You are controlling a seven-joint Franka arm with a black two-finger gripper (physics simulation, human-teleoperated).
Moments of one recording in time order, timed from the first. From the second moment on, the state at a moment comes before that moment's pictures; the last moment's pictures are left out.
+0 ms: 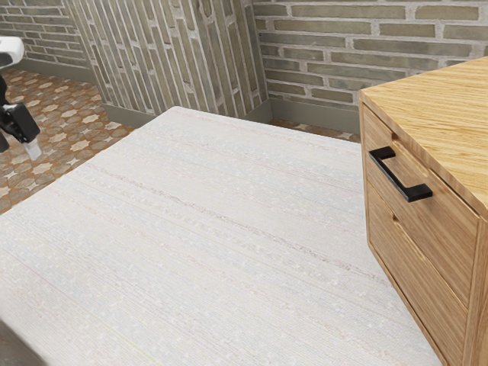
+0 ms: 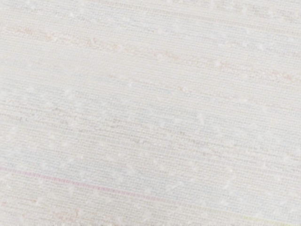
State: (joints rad) arm -0.37 -0.05 0.95 -1.37 0.05 1.42 0.41
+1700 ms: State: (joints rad) arm -0.08 -0.82 0.18 -2.14 -0.32 1.67 -0.10
